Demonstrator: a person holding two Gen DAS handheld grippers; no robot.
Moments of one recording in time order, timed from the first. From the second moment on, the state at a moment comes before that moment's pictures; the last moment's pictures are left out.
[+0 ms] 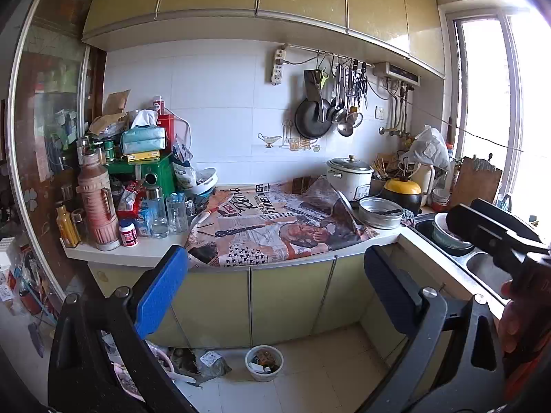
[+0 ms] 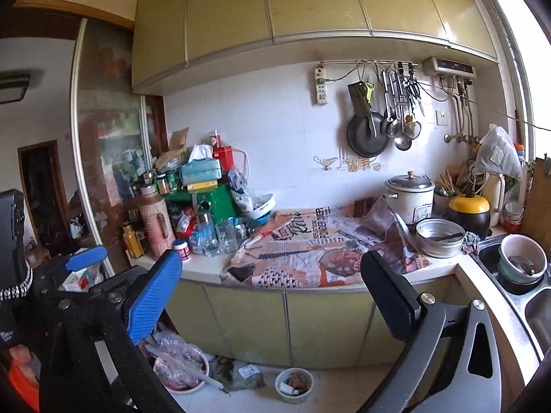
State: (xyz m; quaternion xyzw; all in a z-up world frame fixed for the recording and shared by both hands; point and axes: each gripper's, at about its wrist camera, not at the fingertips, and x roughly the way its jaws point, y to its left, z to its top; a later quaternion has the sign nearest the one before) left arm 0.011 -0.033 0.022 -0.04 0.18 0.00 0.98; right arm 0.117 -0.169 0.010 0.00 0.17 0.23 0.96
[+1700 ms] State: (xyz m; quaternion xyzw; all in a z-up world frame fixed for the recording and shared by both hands) left arm 0.003 -0.025 0.021 -0.06 0.19 -0.03 0.98; right arm 0.103 -0.175 0.003 0.01 0.21 0.21 0.95
